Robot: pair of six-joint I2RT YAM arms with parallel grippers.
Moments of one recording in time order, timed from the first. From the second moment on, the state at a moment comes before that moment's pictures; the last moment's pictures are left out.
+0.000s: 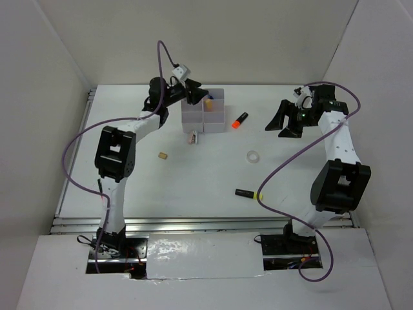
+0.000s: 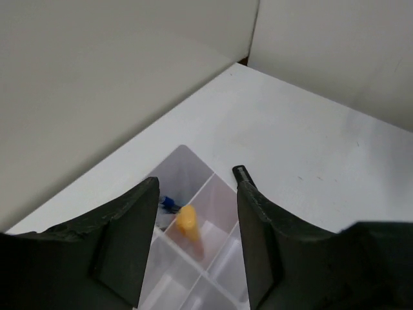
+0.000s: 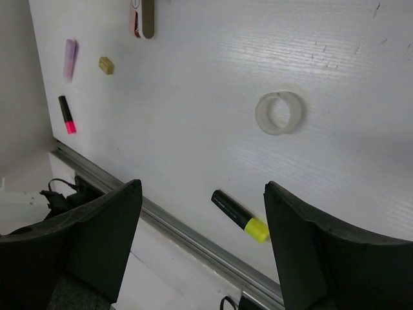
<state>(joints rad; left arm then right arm) -0.28 2.23 1.71 0.65 0.66 -0.12 -0.21 1.63 1.51 -0.95 -0.72 0.07</state>
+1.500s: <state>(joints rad) 0.02 2.24 1.92 -1.14 0.05 0.55 0.09 1.42 1.35 -0.94 -0.38 -0.09</state>
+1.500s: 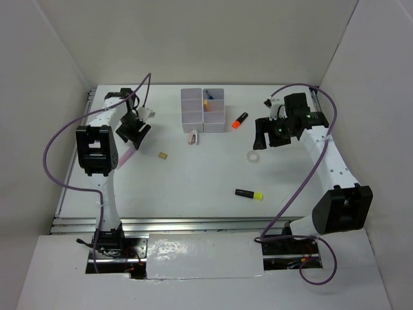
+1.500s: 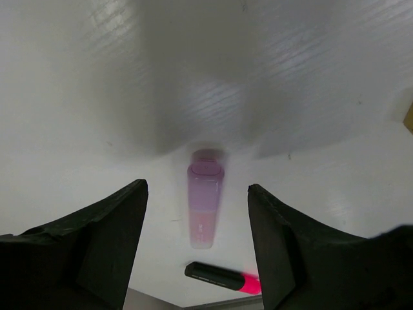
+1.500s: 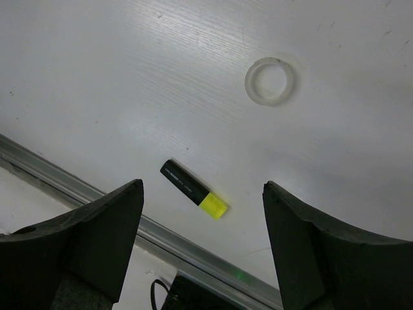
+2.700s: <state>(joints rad) -0.05 1.93 1.91 -0.85 0.46 0.42 0.07 1.42 1.33 -0.94 -0.40 -0.09</state>
